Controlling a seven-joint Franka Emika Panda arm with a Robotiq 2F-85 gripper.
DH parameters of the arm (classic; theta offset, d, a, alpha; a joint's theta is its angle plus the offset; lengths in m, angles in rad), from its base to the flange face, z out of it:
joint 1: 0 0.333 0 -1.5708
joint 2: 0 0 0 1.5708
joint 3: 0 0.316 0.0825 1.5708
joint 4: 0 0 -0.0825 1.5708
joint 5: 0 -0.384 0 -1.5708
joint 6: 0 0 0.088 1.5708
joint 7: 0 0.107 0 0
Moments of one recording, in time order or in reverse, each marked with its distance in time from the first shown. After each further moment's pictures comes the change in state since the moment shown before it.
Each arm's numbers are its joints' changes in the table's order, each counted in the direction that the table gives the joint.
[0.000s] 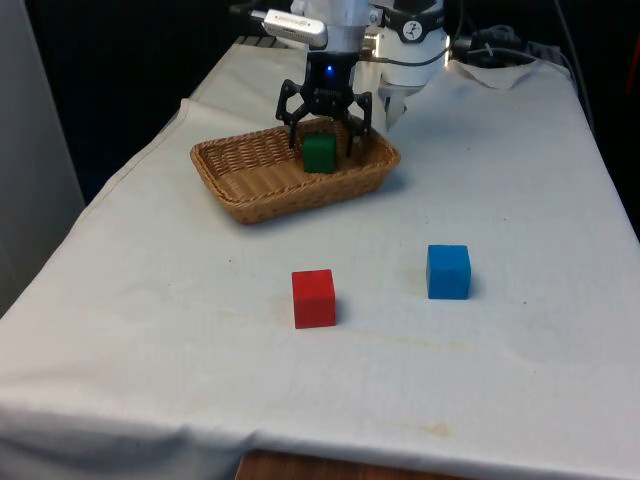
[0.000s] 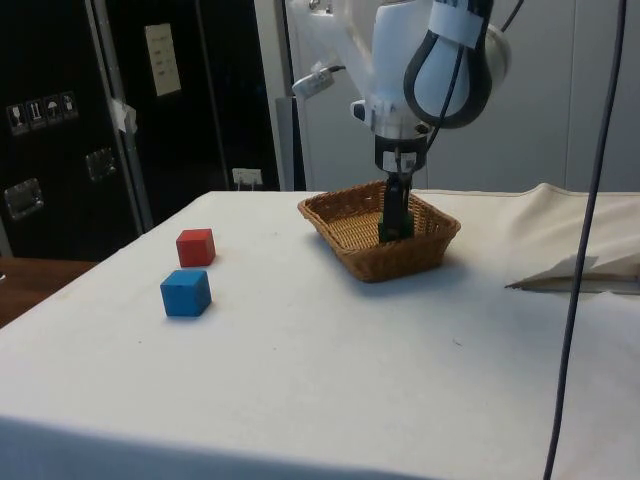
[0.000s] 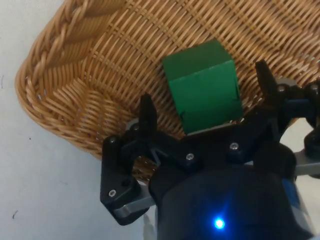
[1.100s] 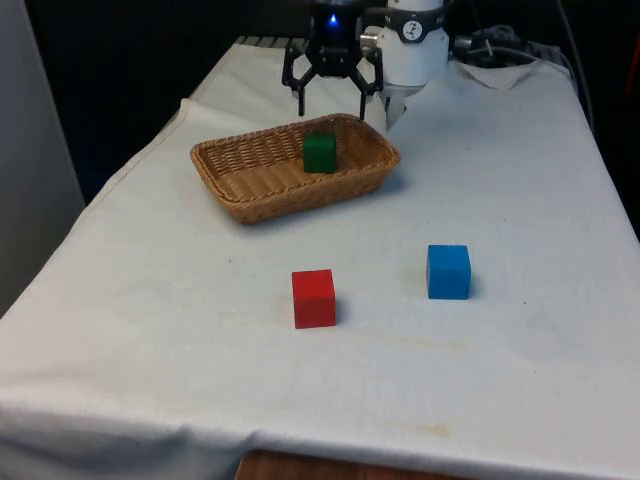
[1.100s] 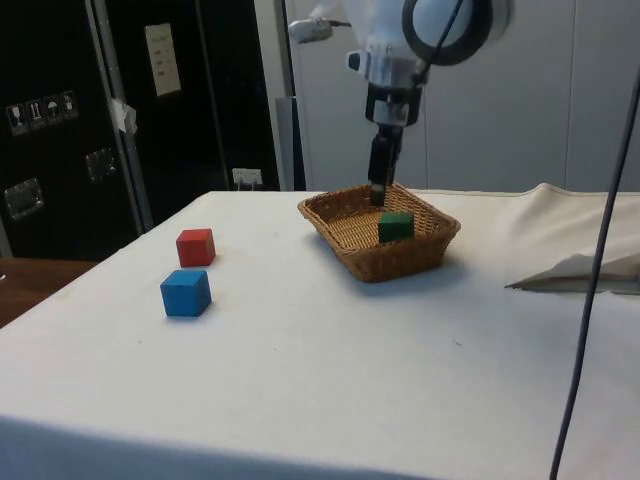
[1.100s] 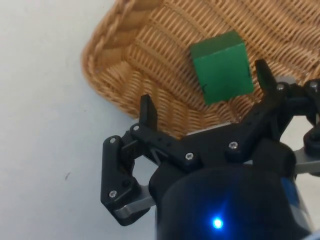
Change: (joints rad) arm 0.000 -0.248 -0.017 -0.022 0.007 -0.143 -0.019
